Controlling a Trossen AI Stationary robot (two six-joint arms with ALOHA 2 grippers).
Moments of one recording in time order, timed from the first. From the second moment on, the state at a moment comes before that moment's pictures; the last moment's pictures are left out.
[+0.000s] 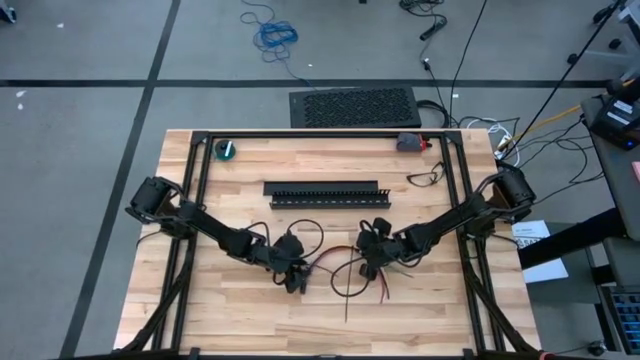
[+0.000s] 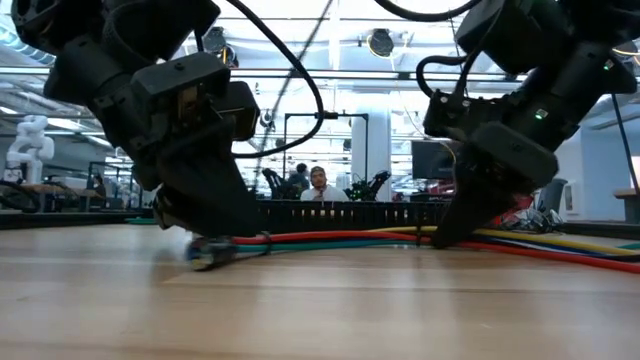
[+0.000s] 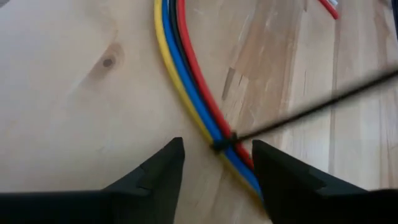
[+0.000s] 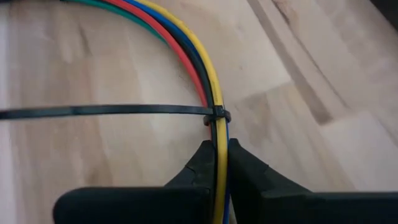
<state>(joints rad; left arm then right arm) -0.37 1.83 0.69 0.29 -0.12 -0.83 0.33 1.68 0.69 -0.02 0.37 0.61</state>
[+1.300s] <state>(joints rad) -0.35 1.64 0.68 0.11 -0.11 -0.63 0.23 1.77 0.73 0.21 0.30 0.67</state>
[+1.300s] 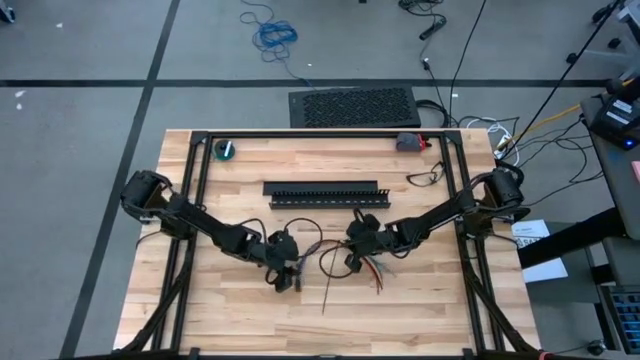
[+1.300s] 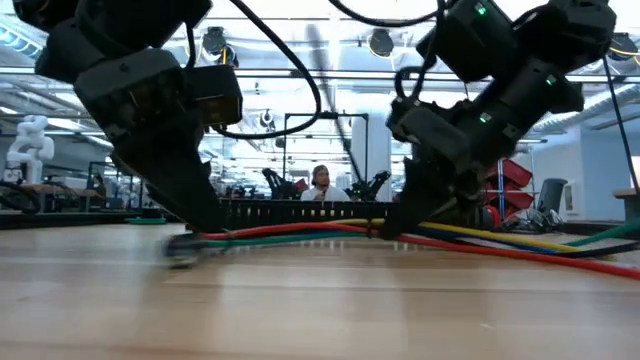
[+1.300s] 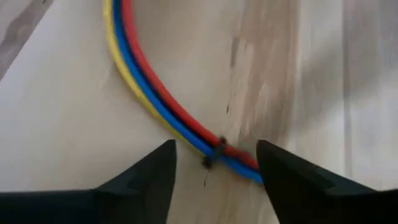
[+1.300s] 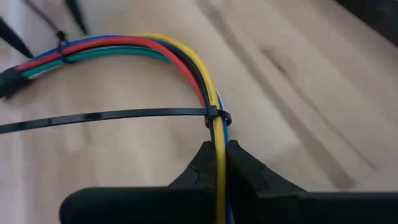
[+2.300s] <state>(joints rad) -0.36 1.63 0.68 -0.28 -0.26 -0.80 0.18 1.87 0.94 0.16 0.44 0.40</state>
